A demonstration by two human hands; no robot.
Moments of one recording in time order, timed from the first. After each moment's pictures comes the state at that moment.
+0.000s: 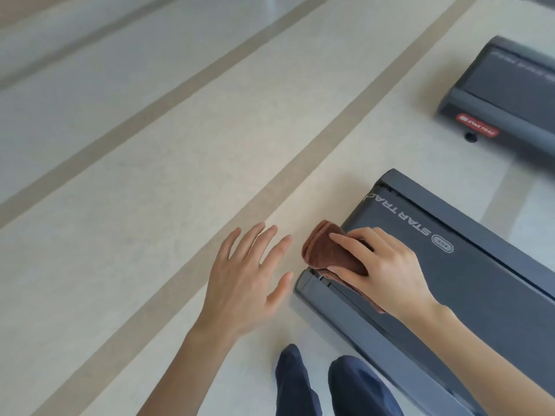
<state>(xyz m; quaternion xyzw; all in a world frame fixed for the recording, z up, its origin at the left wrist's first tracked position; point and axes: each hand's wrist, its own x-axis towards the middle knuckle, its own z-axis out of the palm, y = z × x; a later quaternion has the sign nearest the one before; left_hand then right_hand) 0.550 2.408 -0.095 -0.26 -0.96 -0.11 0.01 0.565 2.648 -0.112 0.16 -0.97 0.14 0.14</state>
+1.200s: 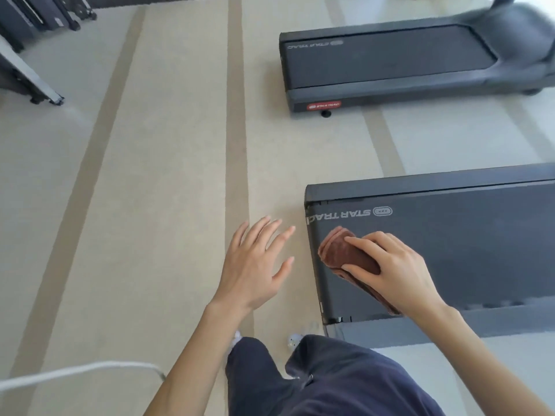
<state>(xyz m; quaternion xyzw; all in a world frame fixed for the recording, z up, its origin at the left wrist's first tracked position) 0.184 2.534 -0.027 -0.61 -0.79 -0.09 -0.07 0.397 2.672 -0.030 -0.31 -0.93 0.14 0.13</state>
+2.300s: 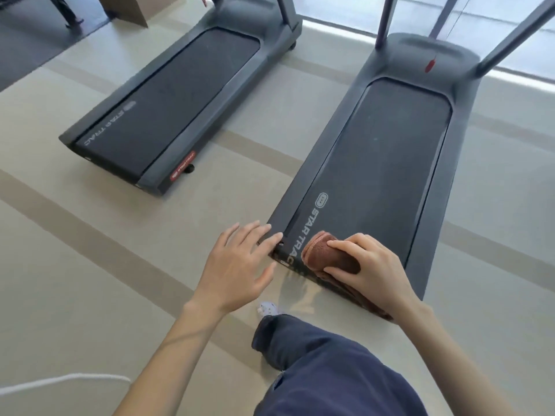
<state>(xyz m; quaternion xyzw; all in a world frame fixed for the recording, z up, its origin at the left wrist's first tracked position) -0.118 2.847 -0.025 -0.93 -0.36 -0.05 -0.07 0.123 2.752 -0.041 -0.70 -0.67 0.12 0.19</state>
